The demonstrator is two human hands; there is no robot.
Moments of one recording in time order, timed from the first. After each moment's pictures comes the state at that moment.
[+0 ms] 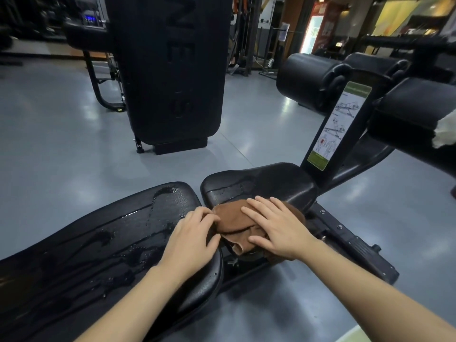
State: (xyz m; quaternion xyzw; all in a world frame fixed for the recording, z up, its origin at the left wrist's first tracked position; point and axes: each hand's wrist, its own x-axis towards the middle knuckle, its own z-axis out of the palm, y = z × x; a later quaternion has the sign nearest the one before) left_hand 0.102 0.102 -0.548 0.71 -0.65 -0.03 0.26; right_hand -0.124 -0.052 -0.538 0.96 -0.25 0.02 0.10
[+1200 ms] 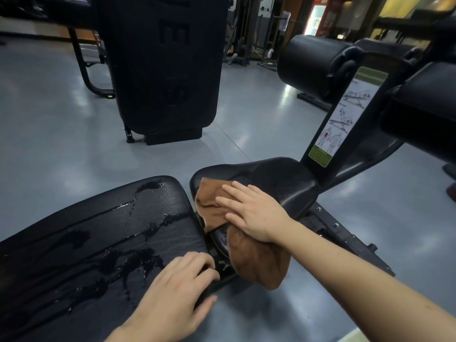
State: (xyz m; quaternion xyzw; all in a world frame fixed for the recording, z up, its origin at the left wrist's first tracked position) left_hand 0.081 0.149 -0.581 0.59 -0.77 0.02 0.22; right_hand -0.068 -0.081 -0.531 0.97 -0.25 -0.01 0.08
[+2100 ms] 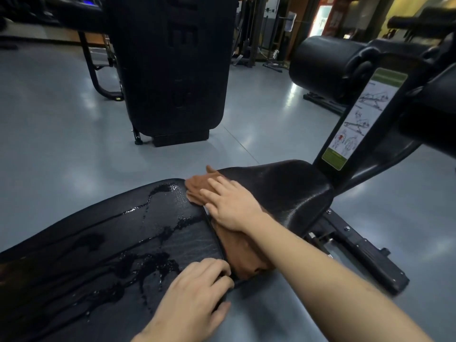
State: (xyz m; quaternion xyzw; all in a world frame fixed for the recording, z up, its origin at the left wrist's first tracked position) left_hand 0.083 0.143 -0.589 0.57 -0.78 0.05 0.25; right_hand 0.025 -0.077 -0.538 0.95 -0.29 -0.03 0.07
